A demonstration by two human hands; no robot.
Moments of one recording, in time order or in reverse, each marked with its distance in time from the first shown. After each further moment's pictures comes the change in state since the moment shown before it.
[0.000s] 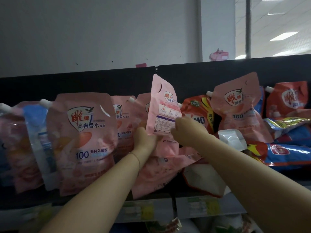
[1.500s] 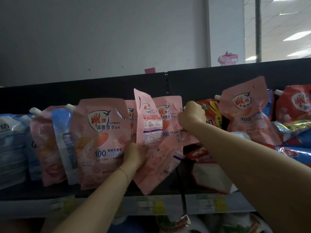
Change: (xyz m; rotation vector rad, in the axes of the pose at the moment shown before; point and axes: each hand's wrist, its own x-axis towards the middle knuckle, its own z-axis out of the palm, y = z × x) left_hand -0.024 -0.031 -0.062 0.210 0.003 0.000; right_hand 0.019 -0.034 -0.032 0.354 0.284 0.373
